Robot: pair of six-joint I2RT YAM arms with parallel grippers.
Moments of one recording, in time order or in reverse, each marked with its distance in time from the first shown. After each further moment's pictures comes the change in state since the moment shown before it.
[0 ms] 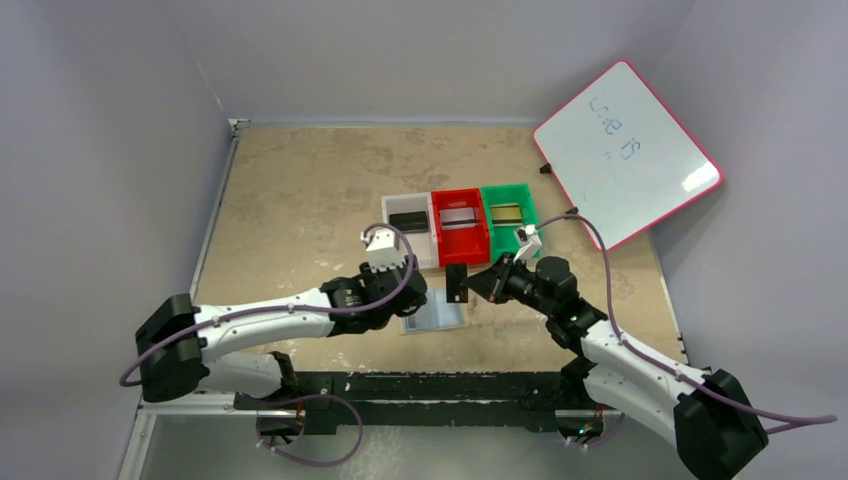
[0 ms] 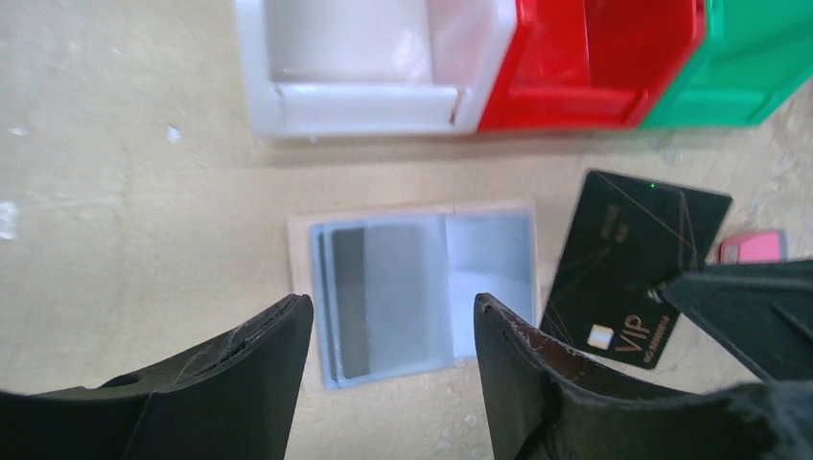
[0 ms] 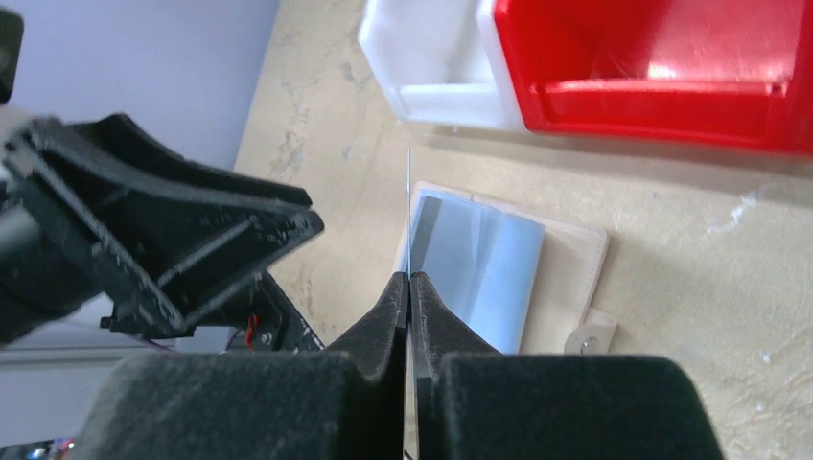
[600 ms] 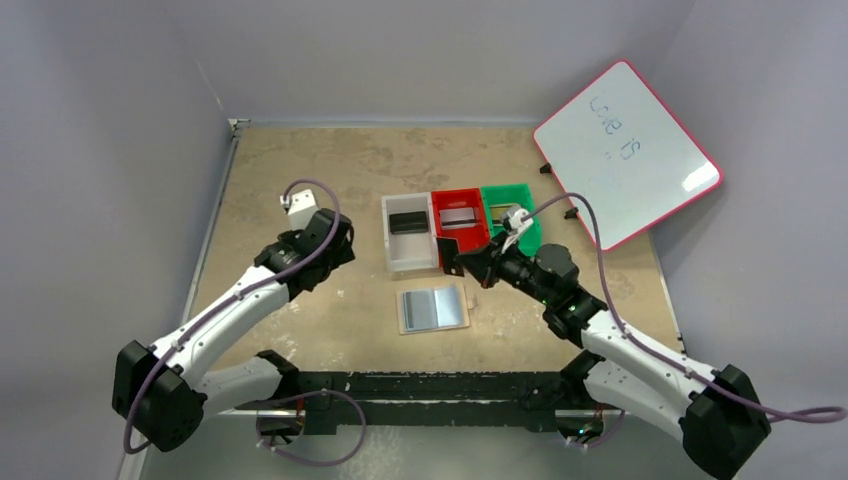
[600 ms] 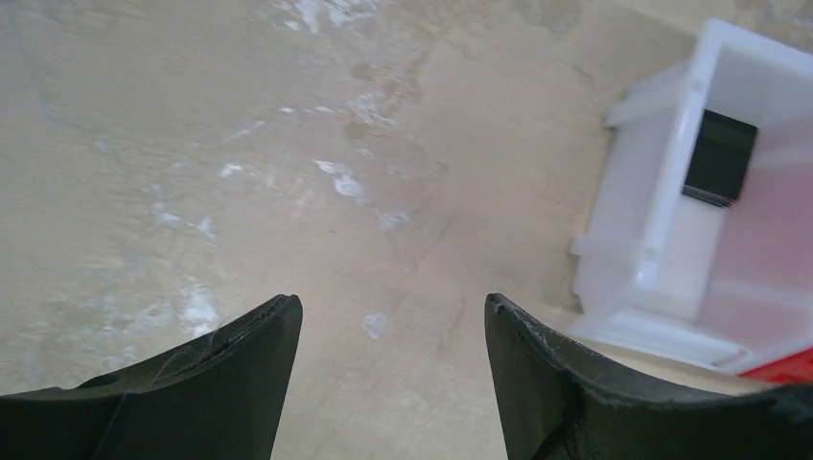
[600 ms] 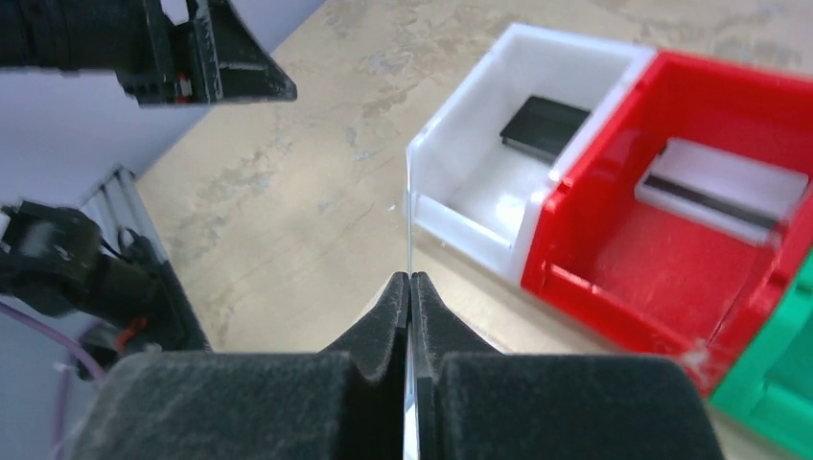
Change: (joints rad) left arm 0.573 -0.202 0.031 -0.253 0.071 0.264; right arm 0.058 -0.021 0.128 0.060 0.036 -0.386
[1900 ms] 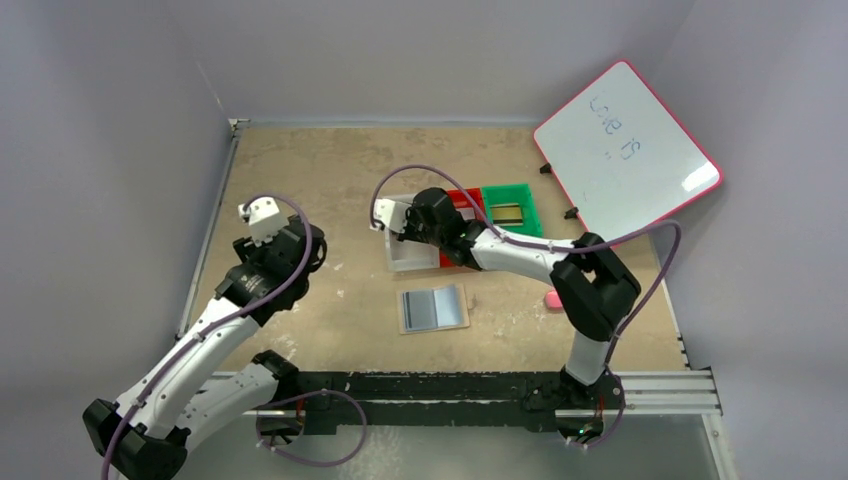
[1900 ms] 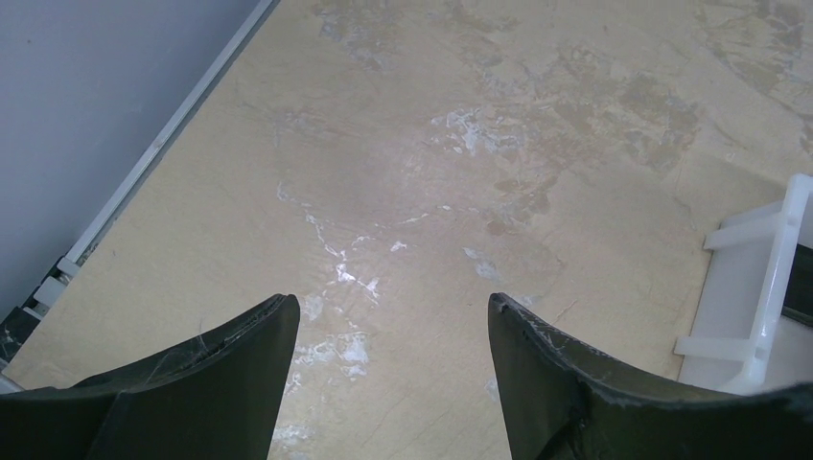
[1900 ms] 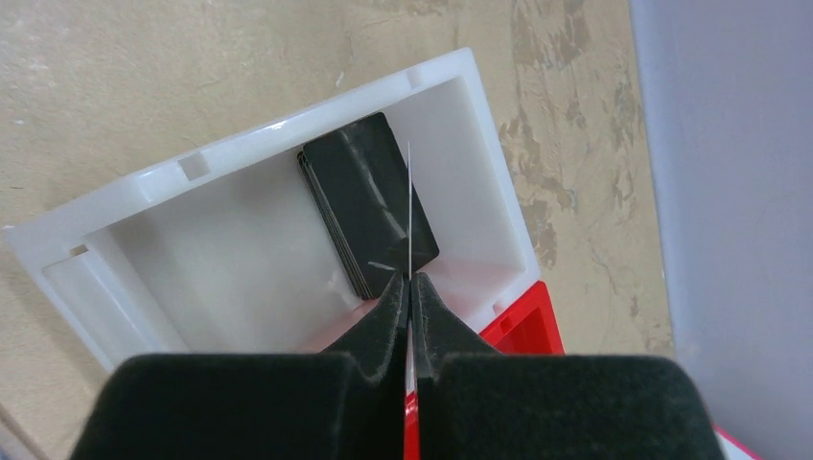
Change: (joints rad) left arm 0.043 -0.248 0.003 -0.162 -0.314 0.095; right arm 0.188 0.913 0.756 -0.270 0.338 -1.127
